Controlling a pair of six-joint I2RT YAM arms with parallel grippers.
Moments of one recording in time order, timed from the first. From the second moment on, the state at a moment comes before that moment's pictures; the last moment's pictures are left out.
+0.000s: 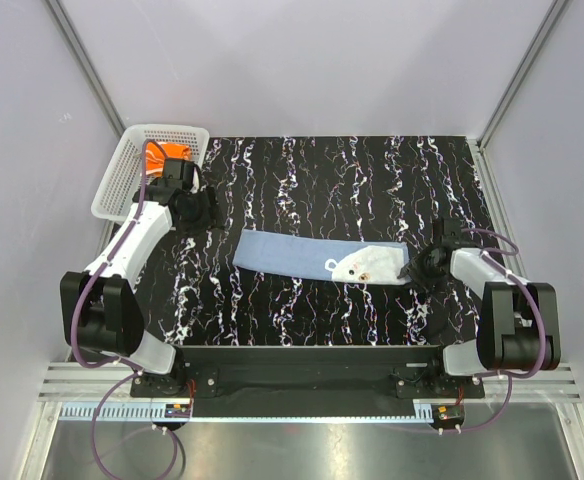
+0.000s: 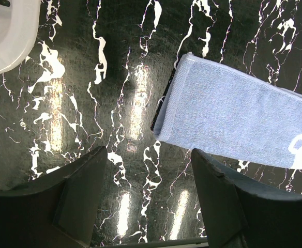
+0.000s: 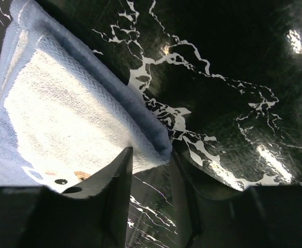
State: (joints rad) left arm -0.13 1.50 1.23 -0.77 0.08 -0.39; right arm -0.03 1.41 0.67 -0.47 -0.12 0.85
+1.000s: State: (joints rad) left arm -0.11 1.35 1.16 -0.66 0.21 -0.41; right arm -0.18 1.42 0.82 -0.58 0.05 0.70
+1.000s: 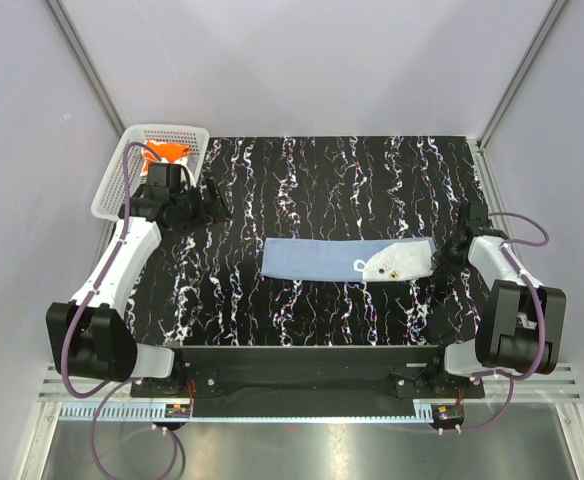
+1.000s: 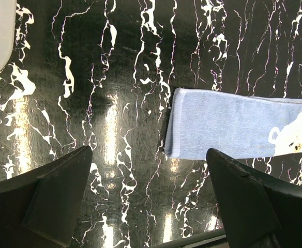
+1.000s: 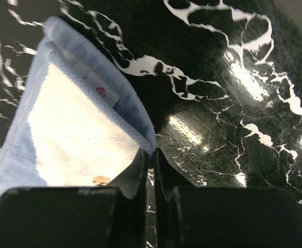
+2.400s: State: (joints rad) left arm -0.09 1.35 1.16 -0.66 0.19 -0.41; right arm 0.70 1.81 1.58 -0.77 0.11 0.76
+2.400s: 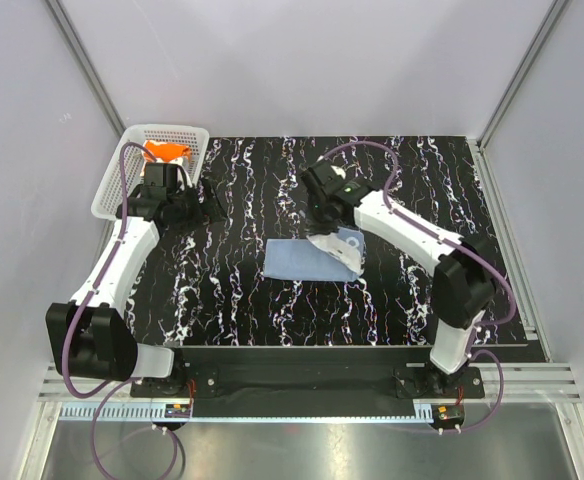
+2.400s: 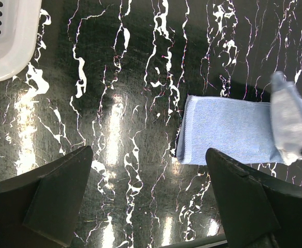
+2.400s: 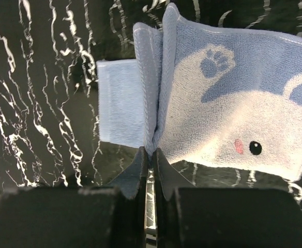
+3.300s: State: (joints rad) left arm -0.08 1.35 1.16 -0.66 0.19 -0.41; right arm 0.90 2.02 1.71 -0.78 0.11 0.79
